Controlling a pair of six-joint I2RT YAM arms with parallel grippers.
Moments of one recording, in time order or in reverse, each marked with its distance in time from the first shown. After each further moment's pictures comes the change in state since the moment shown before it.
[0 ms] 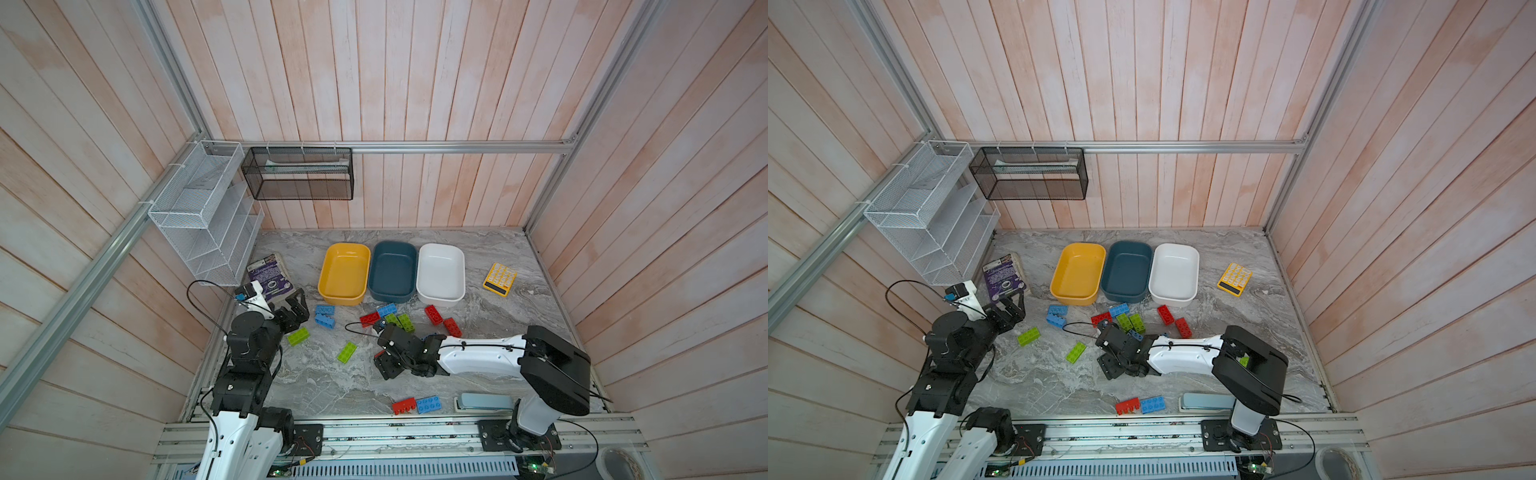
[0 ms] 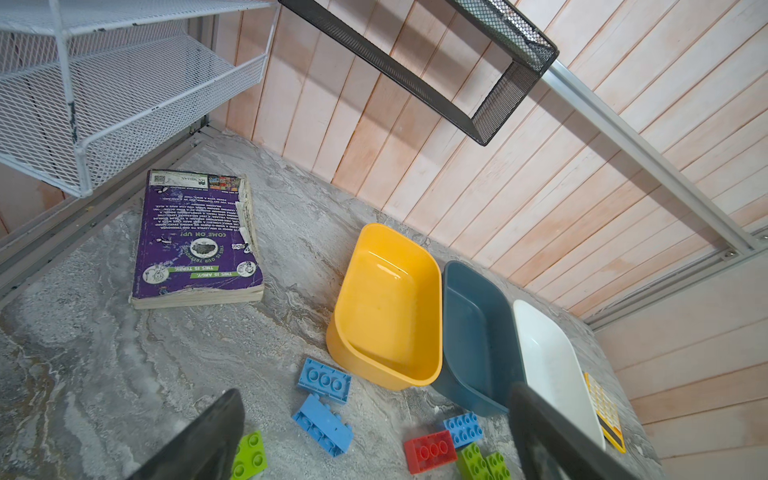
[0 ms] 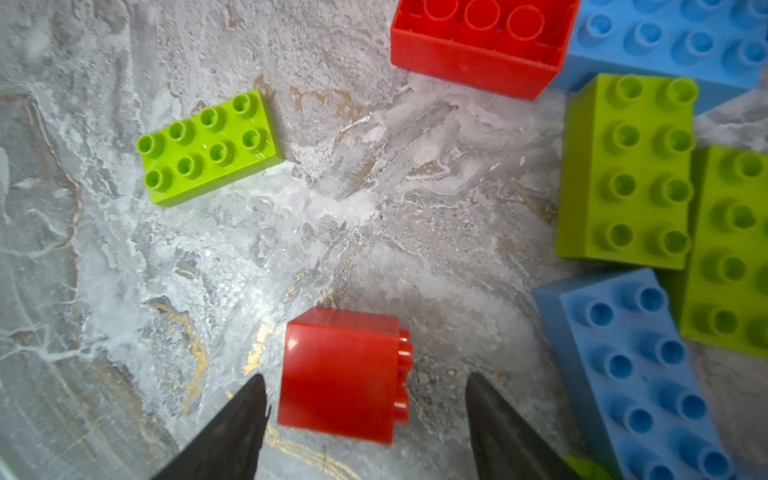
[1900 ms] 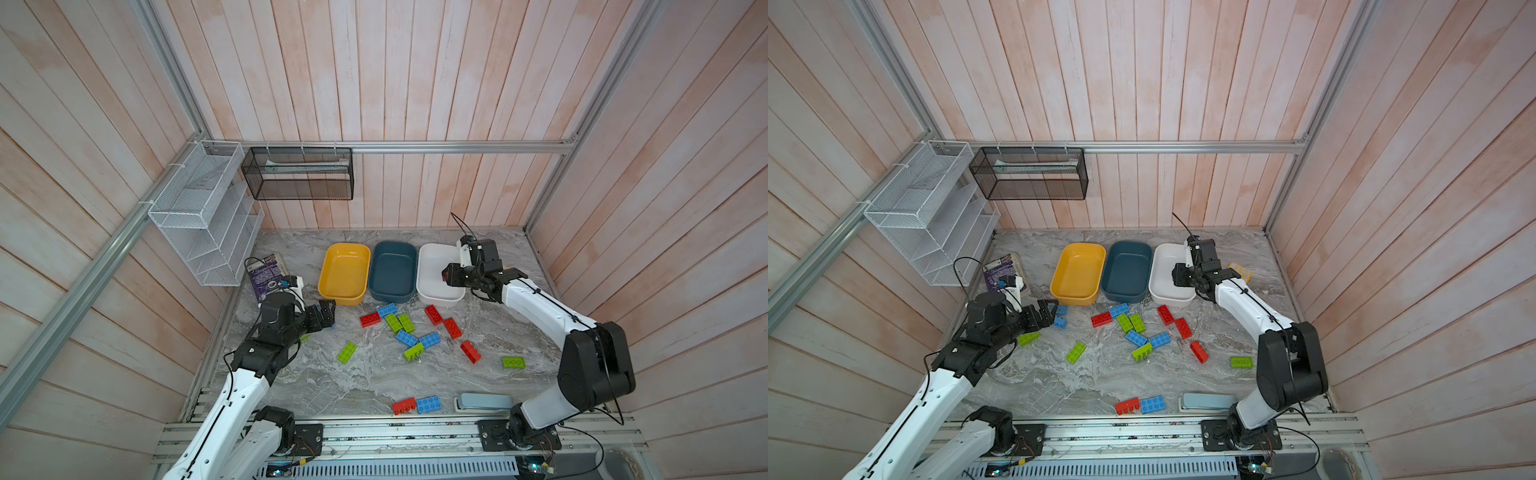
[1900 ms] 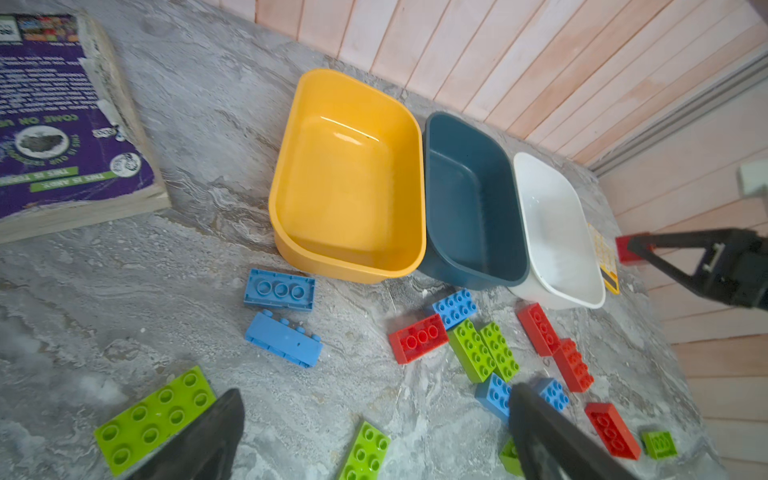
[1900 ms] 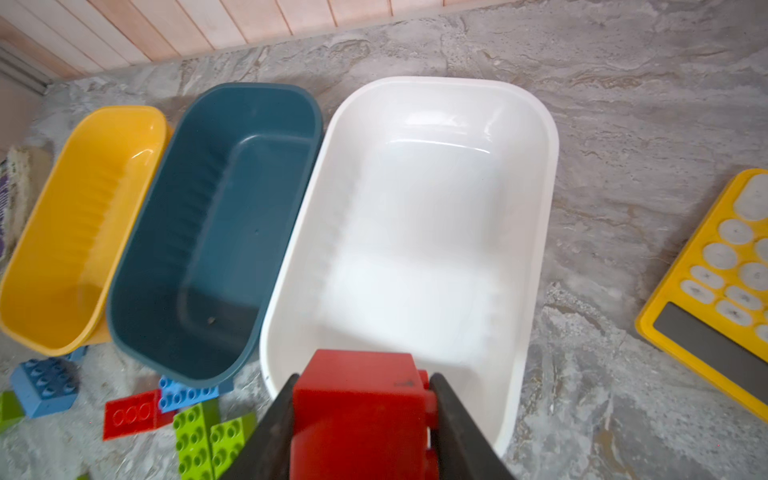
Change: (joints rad) left arm -0.177 0.286 0.056 -0.076 0.116 0.080; right arm -0.830 -0.105 0.225 -0.098 -0.231 -0.122
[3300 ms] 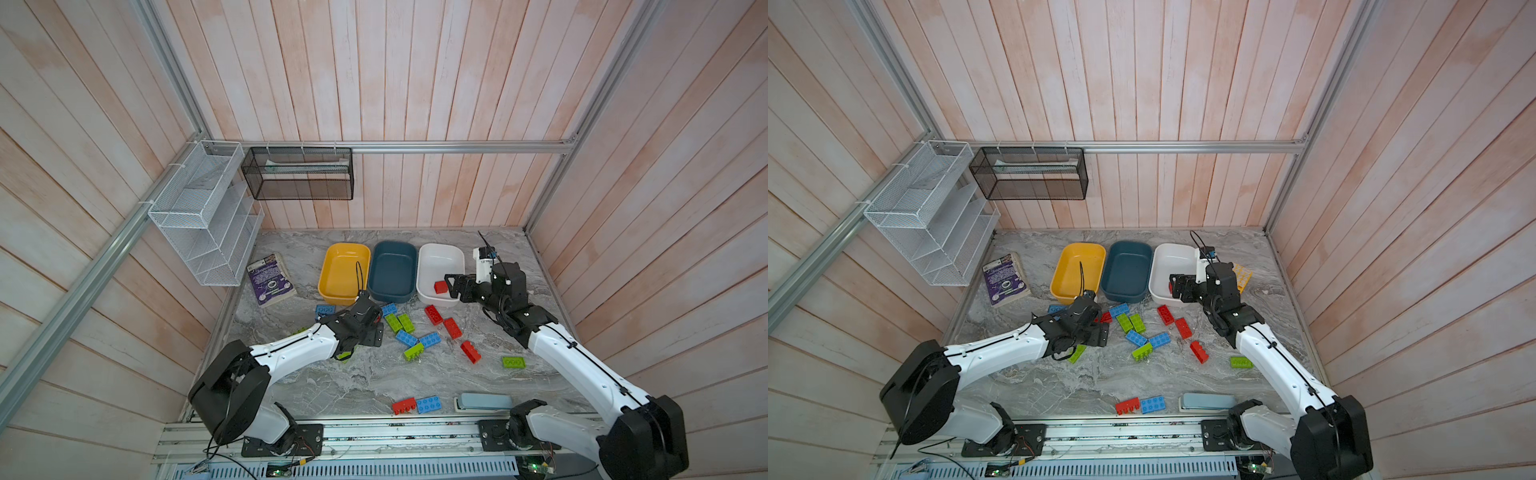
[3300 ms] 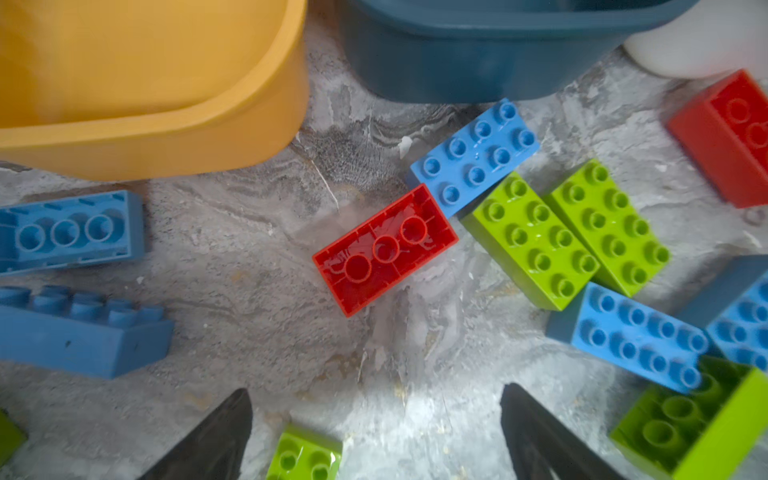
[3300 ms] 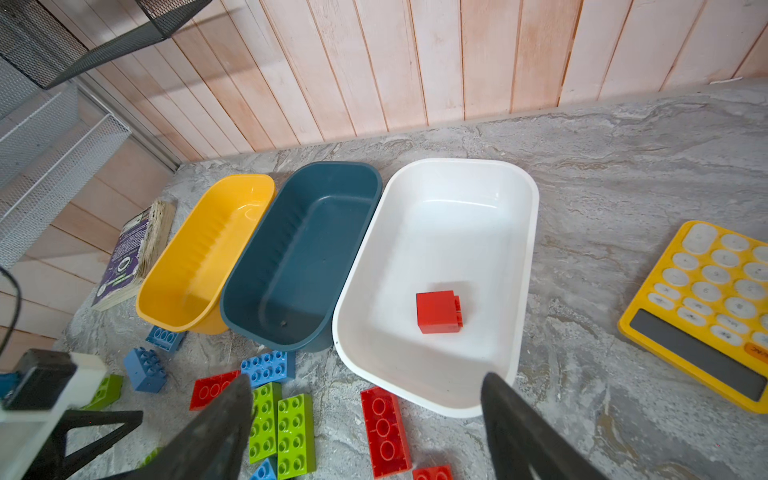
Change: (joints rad) left arm -0.496 0.681 0.154 0.069 -0.348 -0.039; right arm 0.048 -0.467 -0.350 0.214 0.014 0.039
